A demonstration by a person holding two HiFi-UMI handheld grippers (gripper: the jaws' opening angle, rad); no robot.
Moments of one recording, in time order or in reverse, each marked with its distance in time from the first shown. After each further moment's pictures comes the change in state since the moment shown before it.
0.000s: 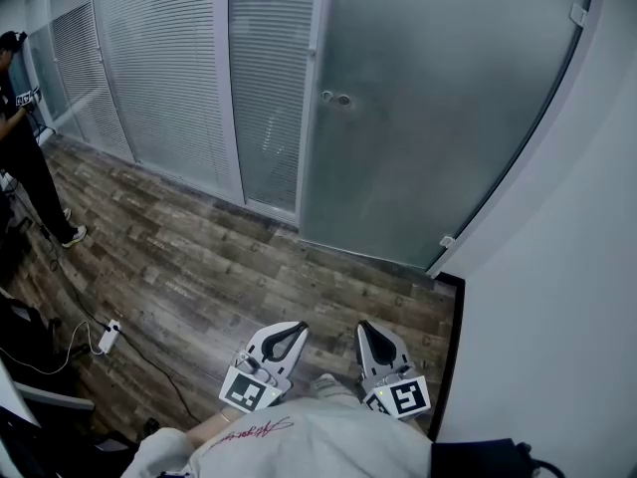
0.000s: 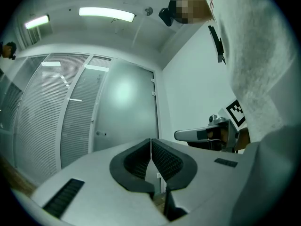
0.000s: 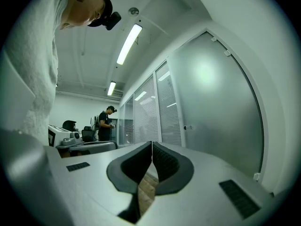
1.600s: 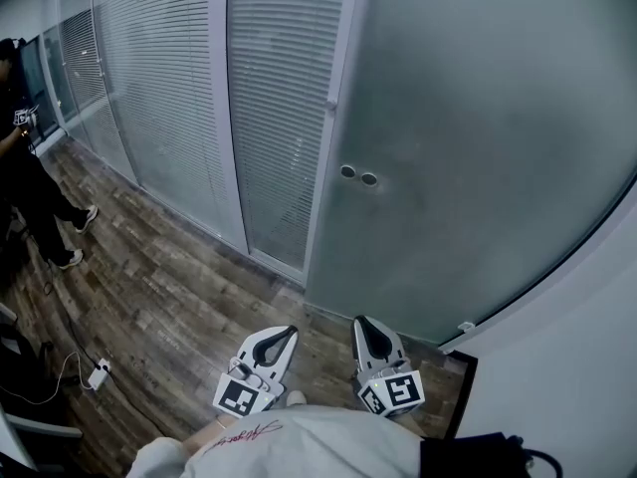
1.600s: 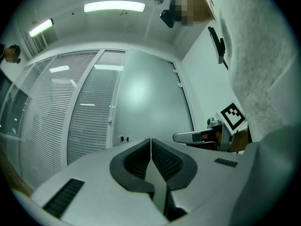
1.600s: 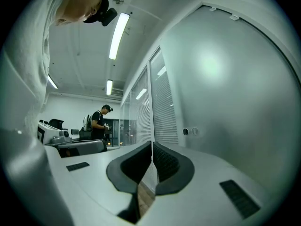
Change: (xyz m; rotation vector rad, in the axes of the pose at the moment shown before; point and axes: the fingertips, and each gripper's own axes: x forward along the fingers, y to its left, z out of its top) left arm 0.214 0.242 0.007 0.225 -0.060 0.130; right arm 0.310 -0.179 0.014 0.015 -0.005 0.096
